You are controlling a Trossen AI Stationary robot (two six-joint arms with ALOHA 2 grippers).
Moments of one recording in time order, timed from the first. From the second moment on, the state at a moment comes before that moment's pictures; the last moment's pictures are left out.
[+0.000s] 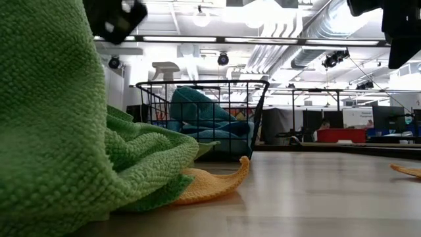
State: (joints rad) left arm -0.57 1.71 1.18 -0.49 0.13 -0.02; right arm 0.52 1.13 0.97 -0.97 0.16 1.28
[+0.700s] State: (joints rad) left arm -0.53 1.63 1.64 -0.99 -0.28 -0.37; right arm 0.52 1.13 0.97 -0.97 0.22 1.07
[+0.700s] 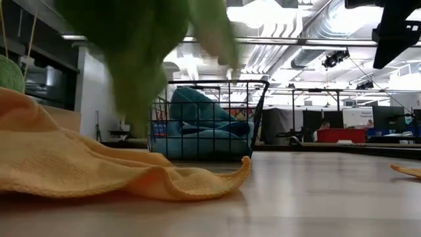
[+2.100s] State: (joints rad) left arm -0.72 1.34 0.98 -0.91 0.27 -1.44; right arm 0.52 1.13 0.97 -0.98 0.42 1.07
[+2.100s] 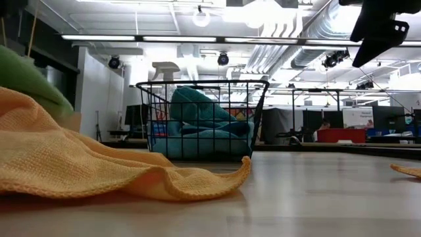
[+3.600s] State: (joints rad) left arm -0.73 1.52 0.79 -0.60 0.27 -1.62; right arm 0.52 1.13 0.97 -0.96 0.48 1.10
